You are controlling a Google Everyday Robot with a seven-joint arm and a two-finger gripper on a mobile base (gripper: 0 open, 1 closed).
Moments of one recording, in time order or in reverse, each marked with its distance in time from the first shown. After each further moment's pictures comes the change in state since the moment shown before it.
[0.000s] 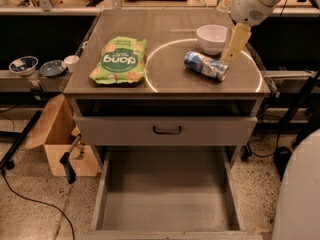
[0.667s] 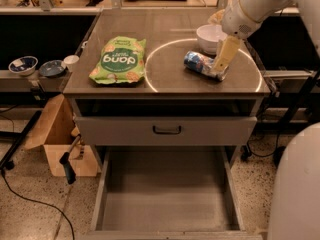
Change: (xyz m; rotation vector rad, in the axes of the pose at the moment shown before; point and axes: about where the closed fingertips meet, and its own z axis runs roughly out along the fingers) arm 0.002 0.005 0.041 -0.042 -0.077 0.021
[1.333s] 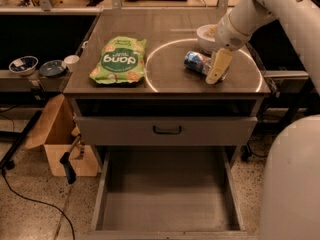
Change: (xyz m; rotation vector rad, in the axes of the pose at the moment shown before) arm 0.019 0.005 0.045 -0.056 0.036 0.029
